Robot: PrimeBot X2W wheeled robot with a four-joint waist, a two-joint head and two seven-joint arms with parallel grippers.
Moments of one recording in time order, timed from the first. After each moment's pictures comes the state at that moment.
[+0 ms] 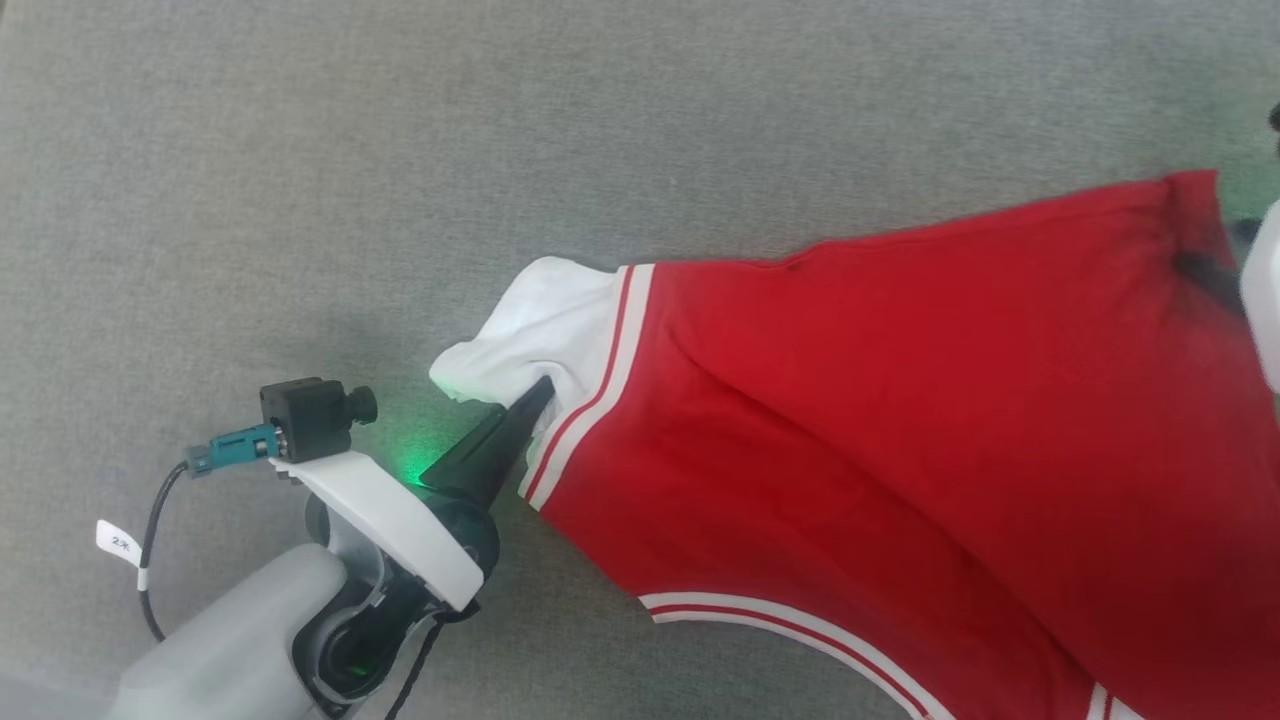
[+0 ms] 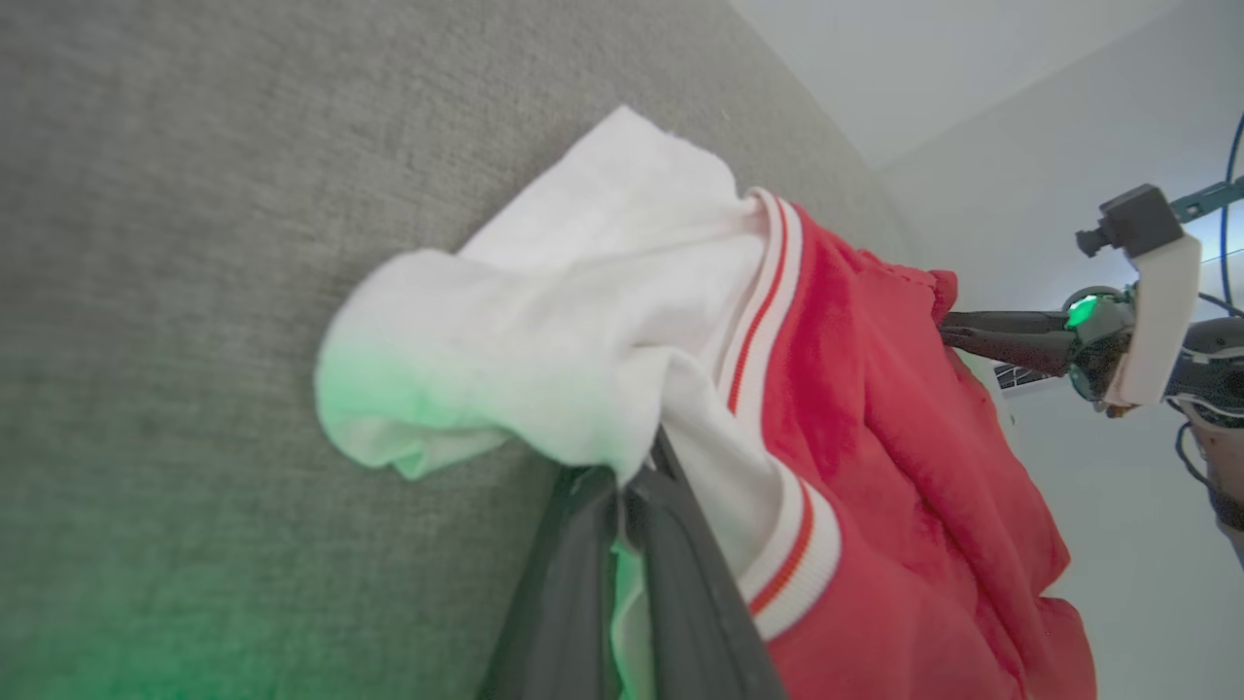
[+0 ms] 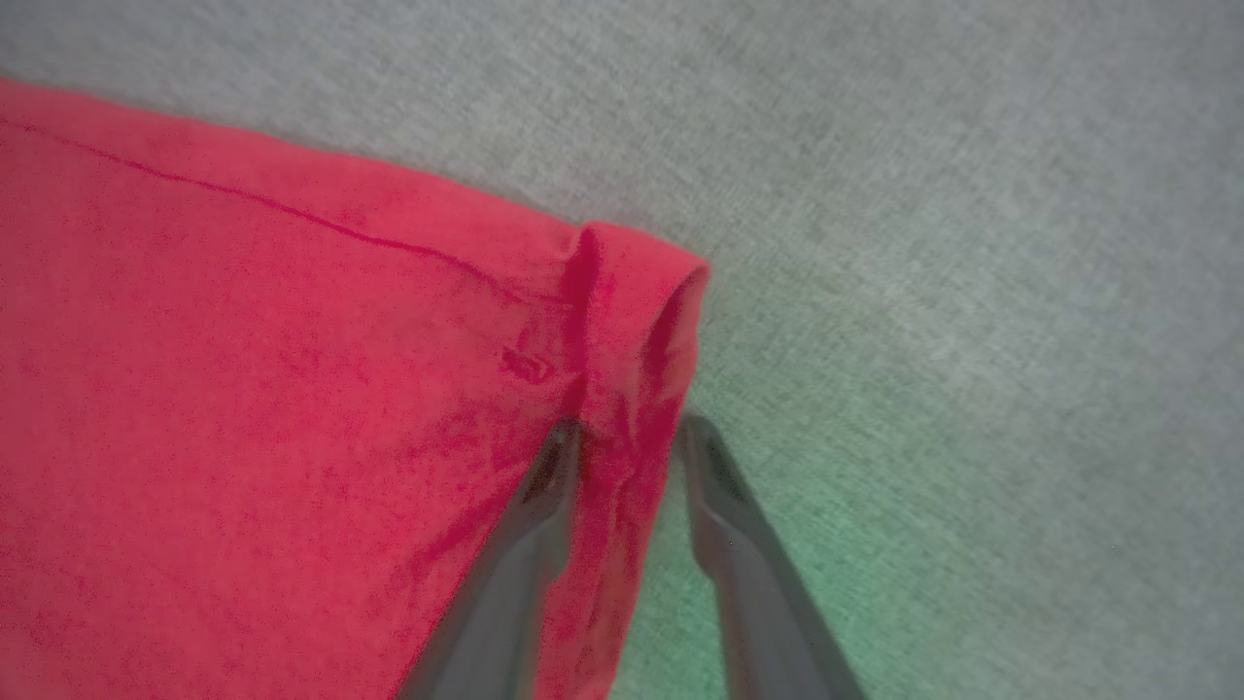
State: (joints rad) left arm -0.56 0.57 -0.91 0.21 -1.43 -0.13 -0.25; right arm -0.68 -0.79 0.36 0.05 0.69 0.13 0.95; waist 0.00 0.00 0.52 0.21
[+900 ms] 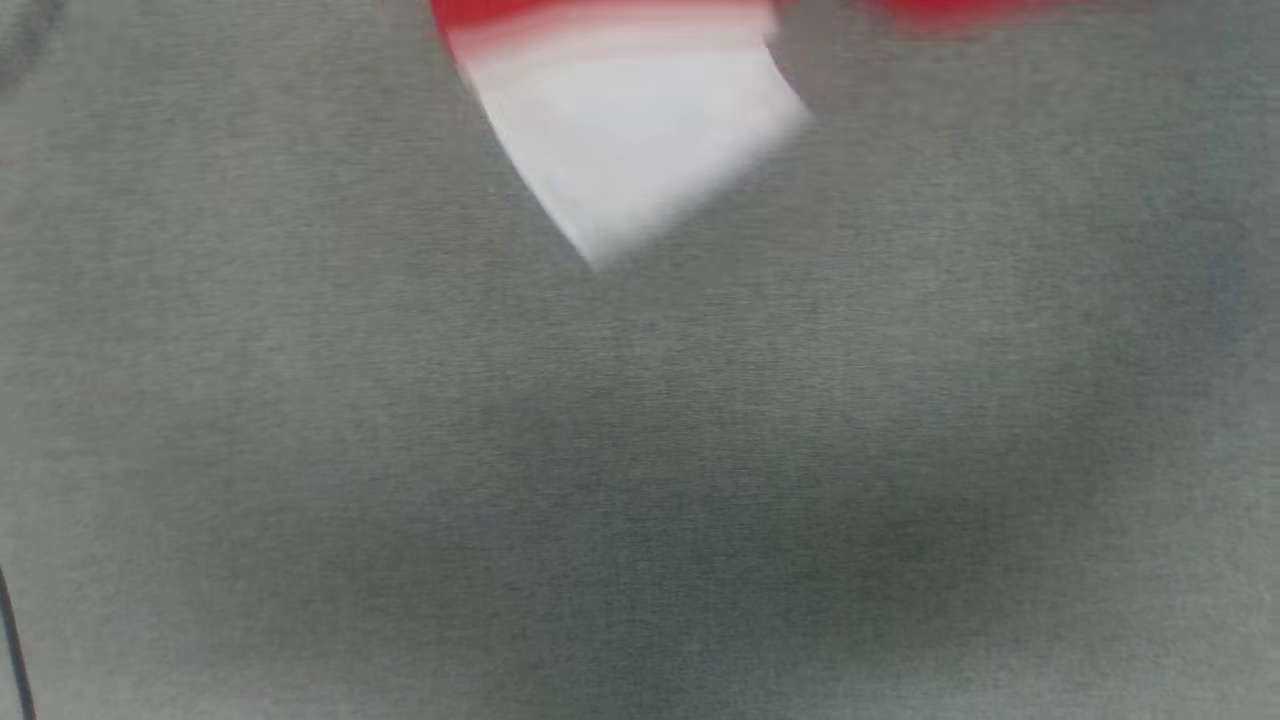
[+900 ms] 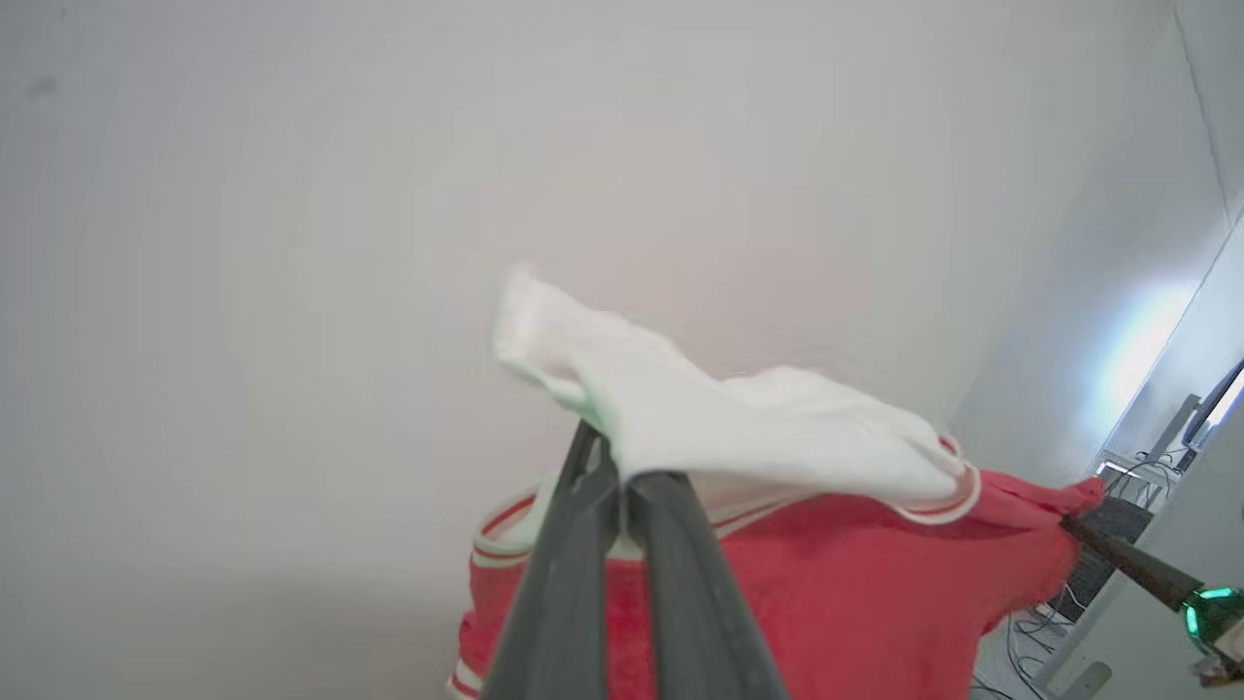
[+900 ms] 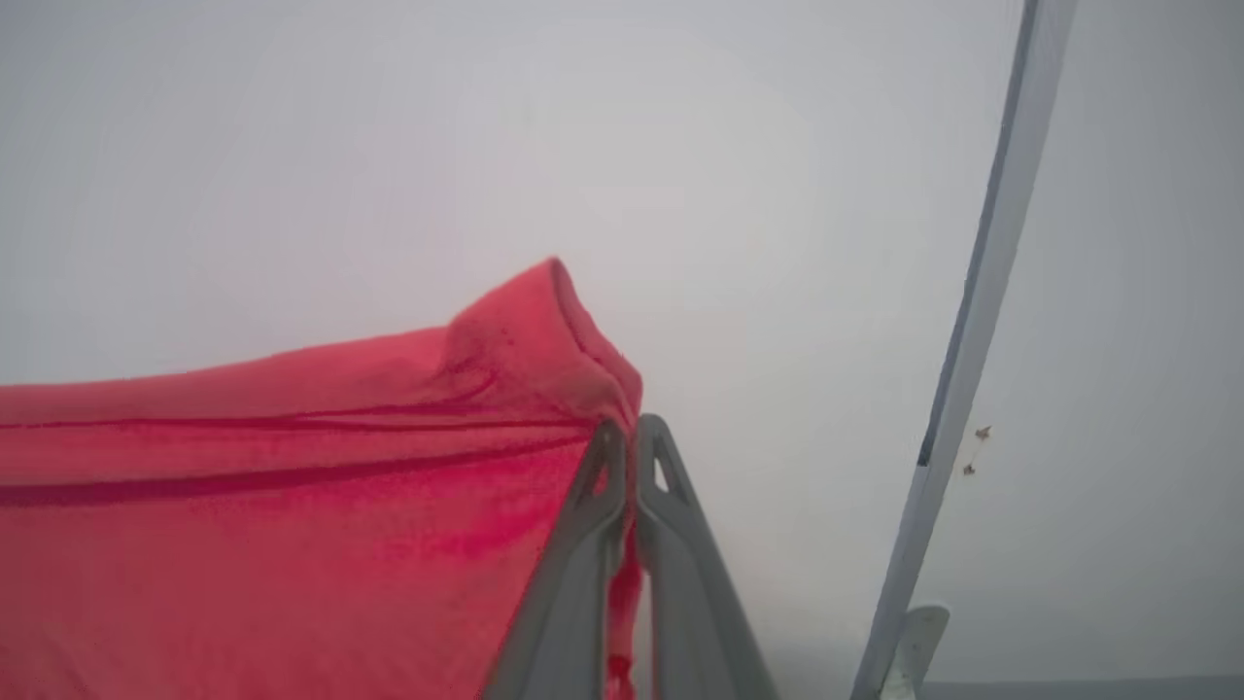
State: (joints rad) left arm -1.50 0.57 -0.69 0.59 -1.38 -0.13 -0.21; right arm -1.41 -0.47 0.01 0.57 0.54 0.13 0.28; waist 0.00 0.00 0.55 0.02
